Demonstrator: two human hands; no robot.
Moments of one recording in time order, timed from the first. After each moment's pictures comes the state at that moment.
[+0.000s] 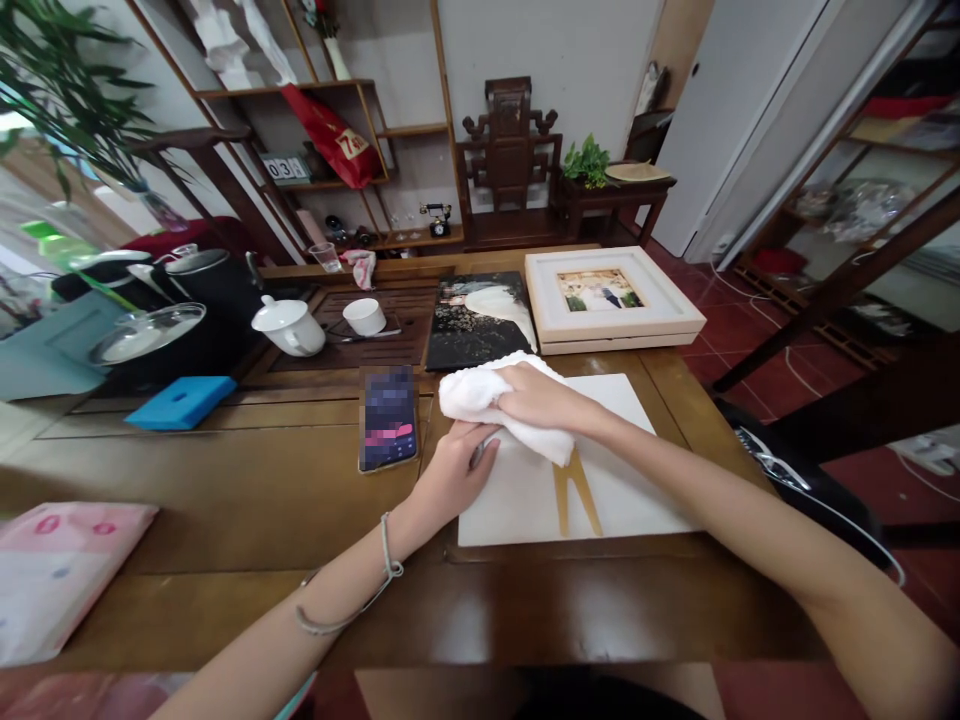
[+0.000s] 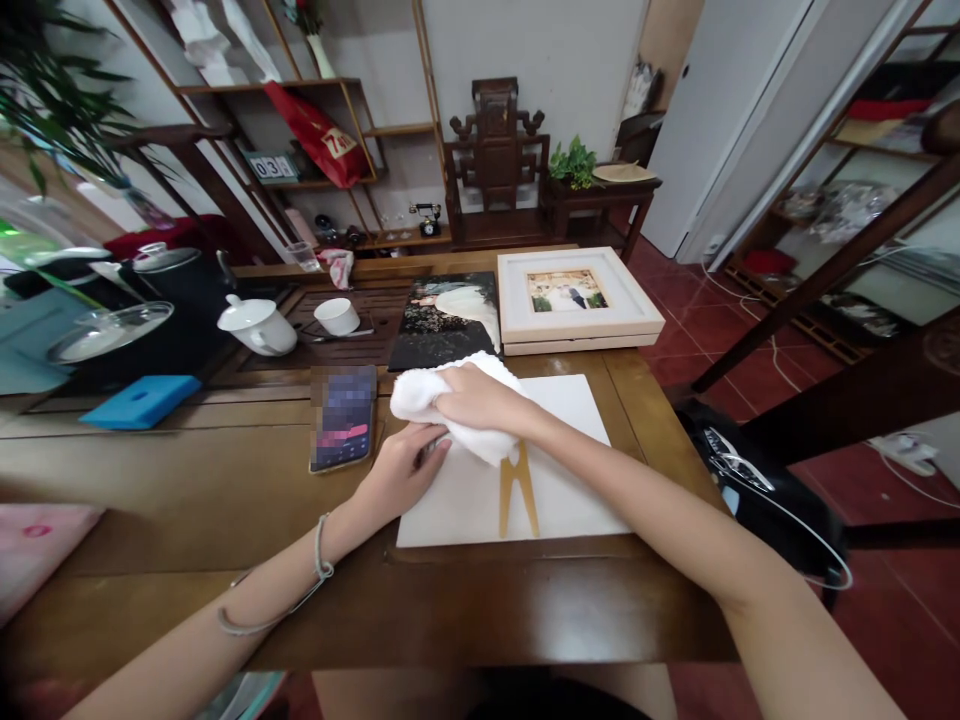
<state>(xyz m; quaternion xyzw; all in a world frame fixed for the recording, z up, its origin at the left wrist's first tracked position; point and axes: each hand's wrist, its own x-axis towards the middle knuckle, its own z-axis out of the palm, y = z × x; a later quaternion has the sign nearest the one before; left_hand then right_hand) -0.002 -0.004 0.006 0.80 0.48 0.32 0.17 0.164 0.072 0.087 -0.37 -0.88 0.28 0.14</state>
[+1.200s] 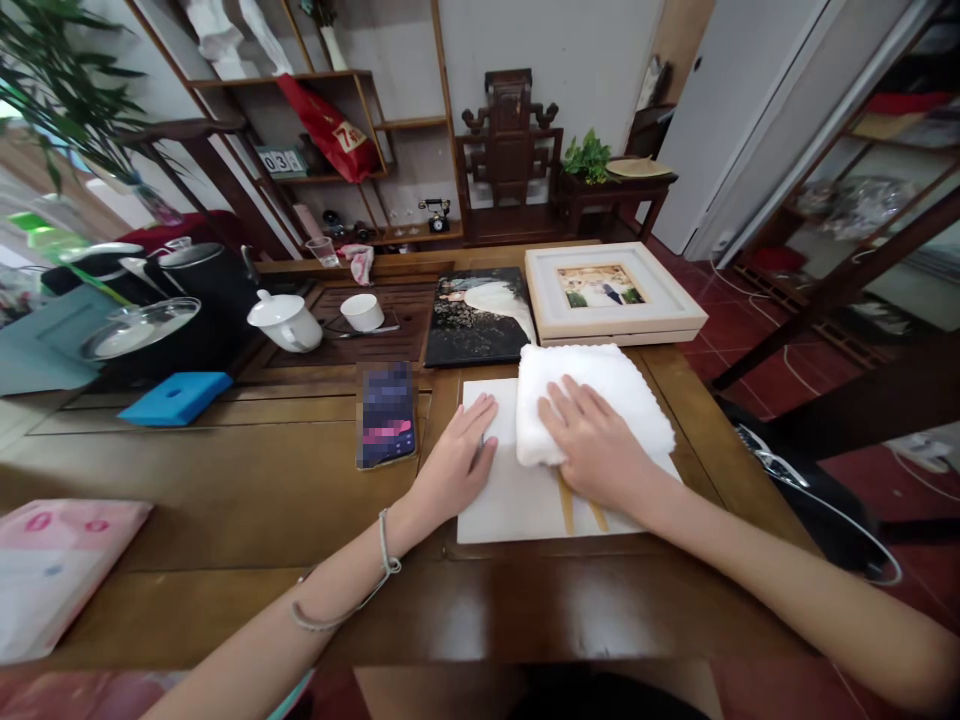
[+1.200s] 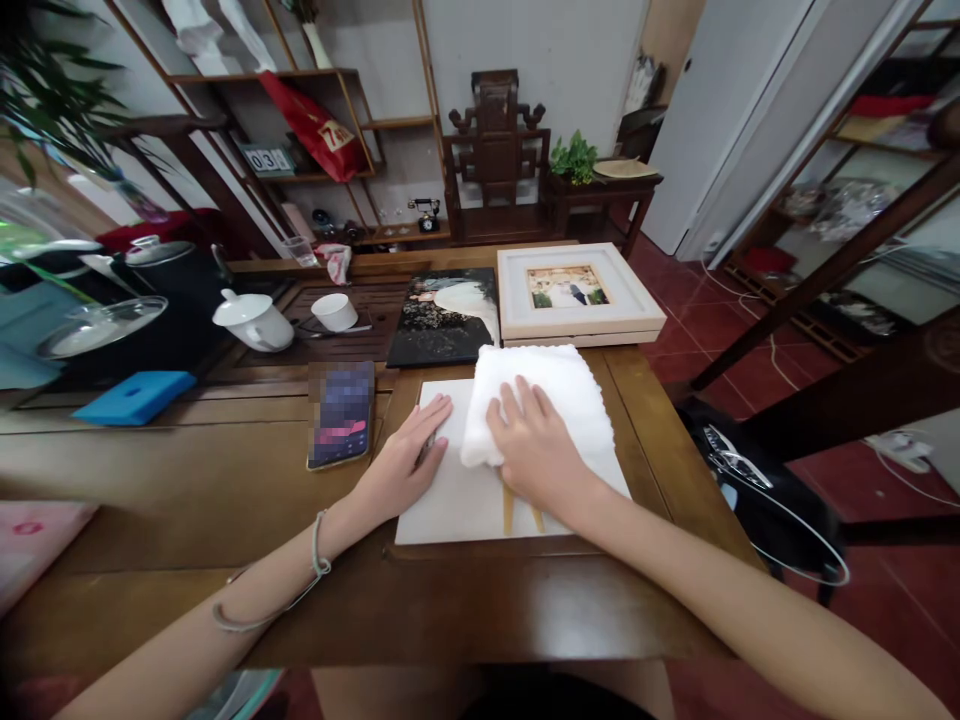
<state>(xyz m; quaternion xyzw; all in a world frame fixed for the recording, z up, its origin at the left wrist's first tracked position) -0.003 -0.003 0.001 0.82 0.48 0.26 0.16 0.214 0.004 0.057 -0.45 -0.89 -0.07 0.01</state>
